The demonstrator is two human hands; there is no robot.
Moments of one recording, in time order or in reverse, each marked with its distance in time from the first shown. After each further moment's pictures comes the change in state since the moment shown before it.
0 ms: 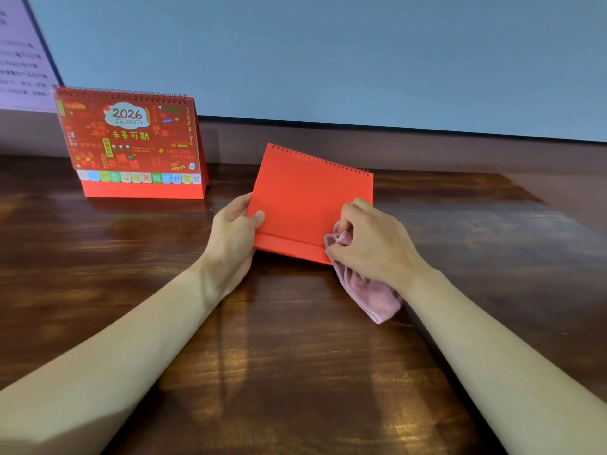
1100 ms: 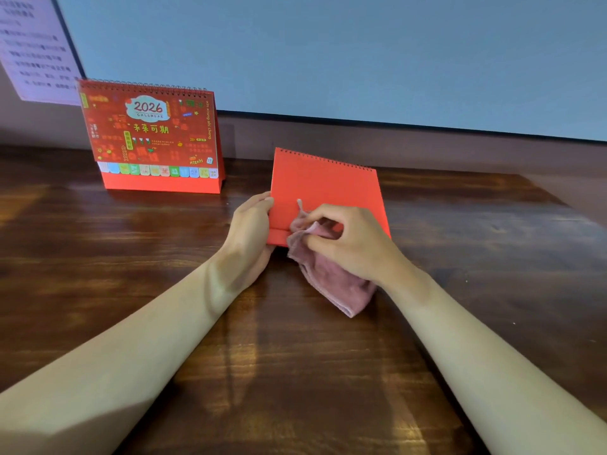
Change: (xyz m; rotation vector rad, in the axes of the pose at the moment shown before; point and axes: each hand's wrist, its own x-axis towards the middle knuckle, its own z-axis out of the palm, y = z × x) left_hand 0.008 0.001 0.003 -0.107 0.039 -0.108; right_hand 0.014 -0.038 0.019 0.514 -0.074 -0.118
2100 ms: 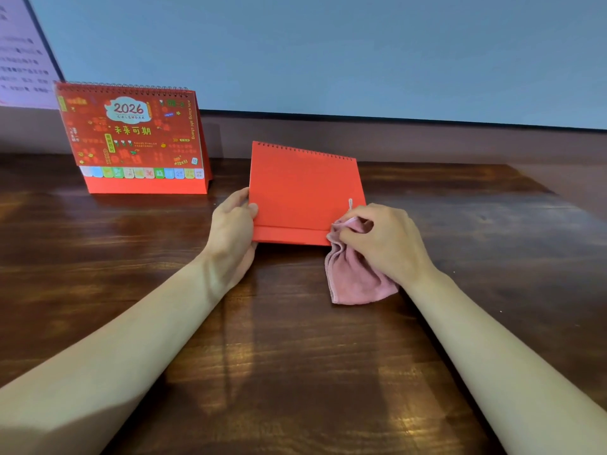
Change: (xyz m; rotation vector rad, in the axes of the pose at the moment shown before) left_hand -0.008 0.002 -0.003 0.060 0.059 0.051; right_hand -0.026 0.045 -0.031 -0.281 0.225 0.180
